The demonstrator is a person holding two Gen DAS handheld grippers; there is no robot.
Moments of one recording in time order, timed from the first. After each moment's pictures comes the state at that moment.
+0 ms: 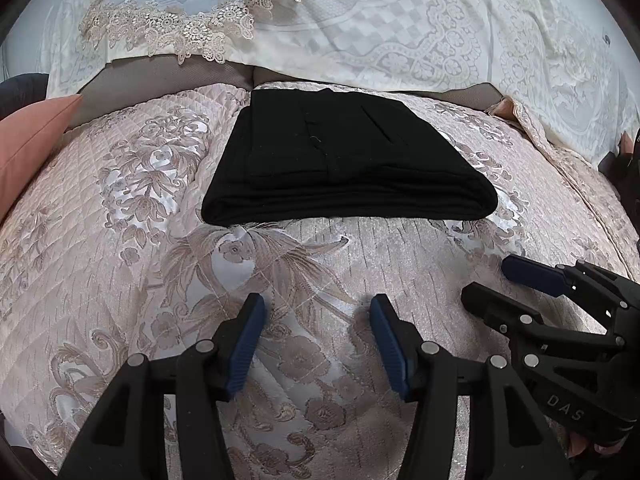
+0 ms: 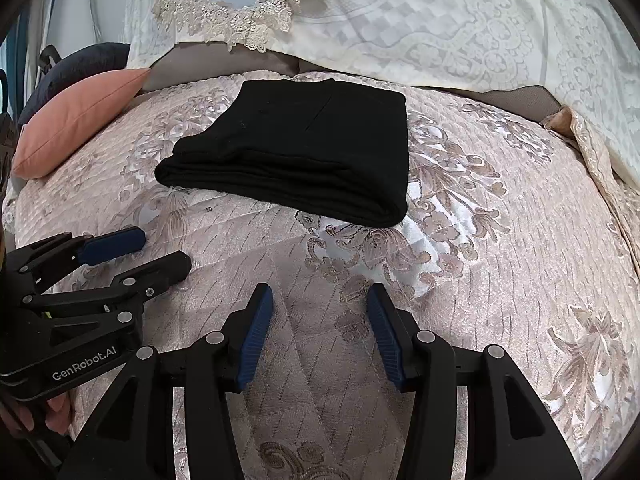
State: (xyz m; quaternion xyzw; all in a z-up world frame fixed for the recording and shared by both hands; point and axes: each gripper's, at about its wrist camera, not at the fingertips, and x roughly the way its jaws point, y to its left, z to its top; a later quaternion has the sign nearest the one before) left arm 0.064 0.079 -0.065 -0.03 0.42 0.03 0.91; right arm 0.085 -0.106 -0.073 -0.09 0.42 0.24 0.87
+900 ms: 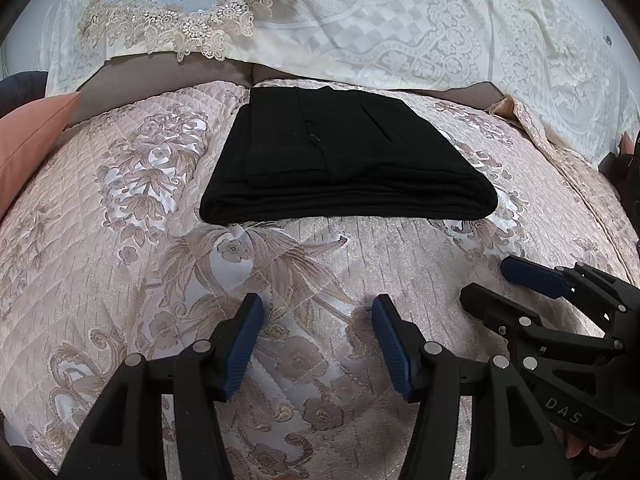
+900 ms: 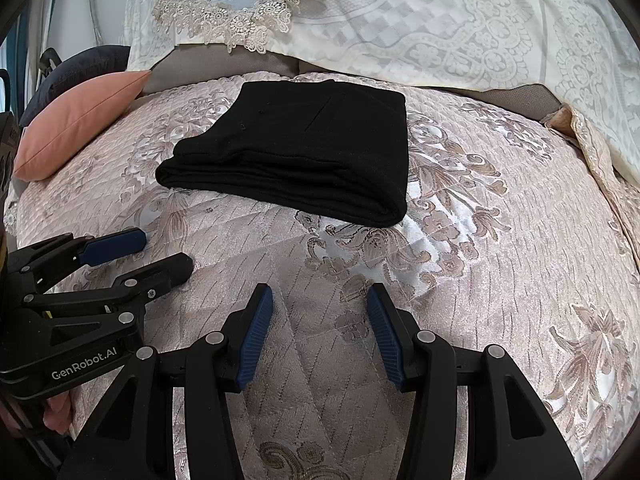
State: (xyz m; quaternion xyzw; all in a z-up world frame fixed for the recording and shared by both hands) left arm 0.065 0.078 -0.066 -0.03 0.43 0.03 0.90; right arm 0.085 -0.106 -0.074 -0.08 0.42 0.24 0.87
